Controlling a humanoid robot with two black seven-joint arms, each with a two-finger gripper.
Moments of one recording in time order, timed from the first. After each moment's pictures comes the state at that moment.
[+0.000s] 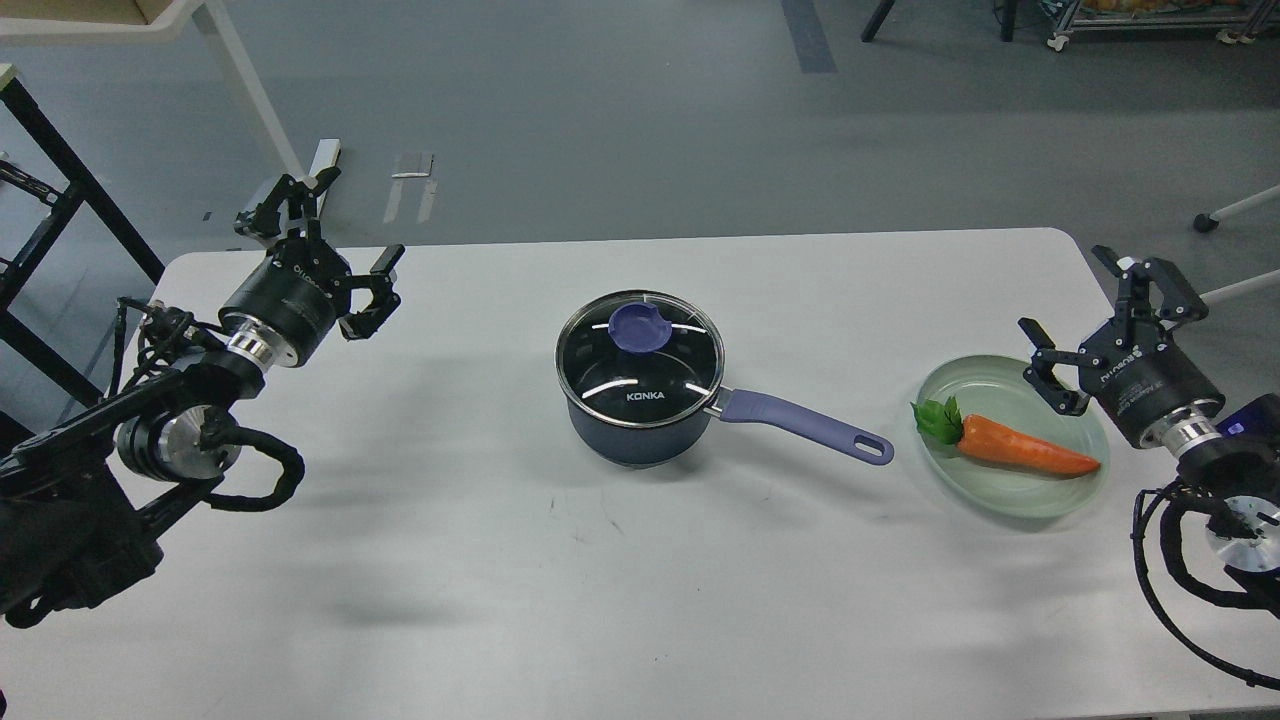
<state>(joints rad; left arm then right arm) -0.66 0.51 -0.53 -0.93 -0.04 -0.29 -0.44 0.48 -0.65 0.54 0.86 0.04 0.44 0.49</state>
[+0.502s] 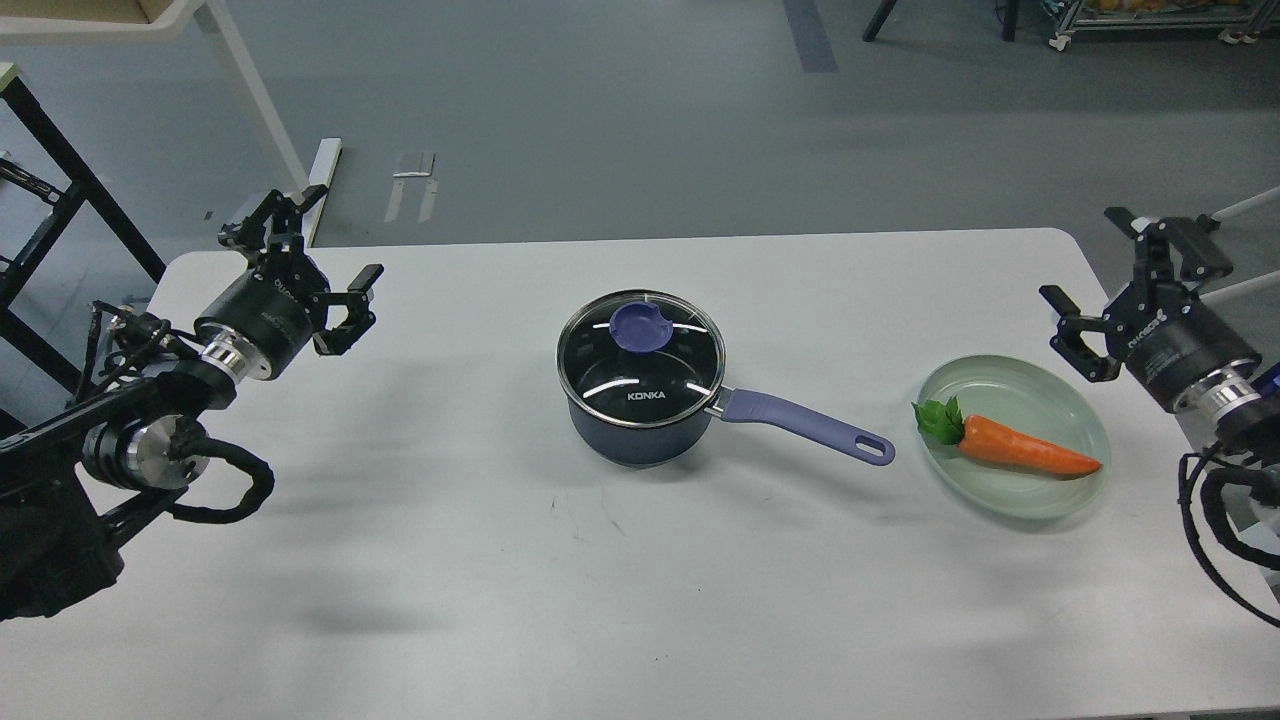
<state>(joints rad) -0.67 0.58 -0.44 -0.92 -0.03 -0.30 -0.43 0.57 -0.77 0.56 0.94 -0.16 0.41 0.49</state>
